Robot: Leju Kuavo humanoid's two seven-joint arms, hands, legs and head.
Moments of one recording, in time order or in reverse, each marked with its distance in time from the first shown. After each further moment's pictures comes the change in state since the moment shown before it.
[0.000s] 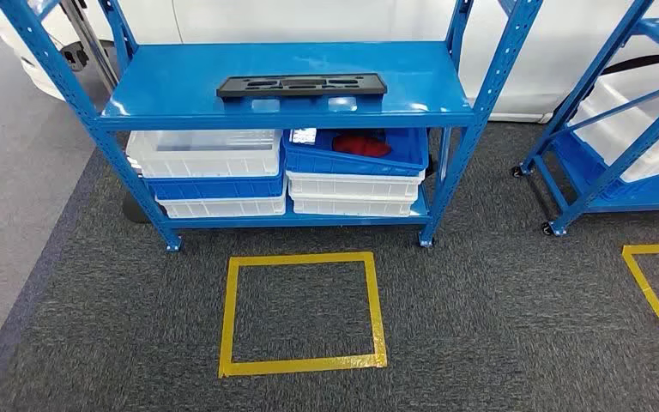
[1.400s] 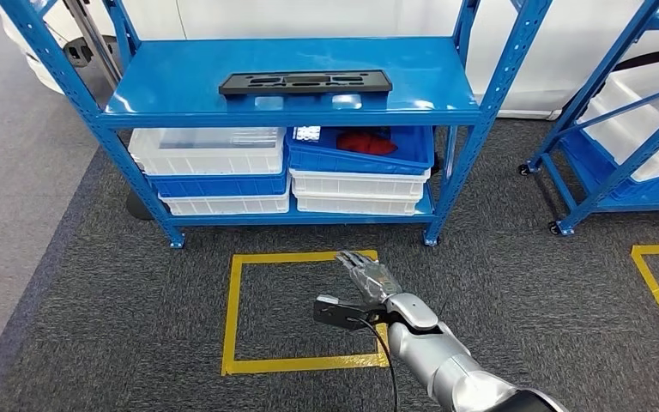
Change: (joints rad) left arm -0.134 -0.102 0.514 0.123 0.000 -0.034 -0.018; right arm -0.667 0.079 0.528 -0.118 0.761 -0.216 -0.245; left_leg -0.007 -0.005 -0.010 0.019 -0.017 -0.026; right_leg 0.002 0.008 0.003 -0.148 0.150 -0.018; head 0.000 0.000
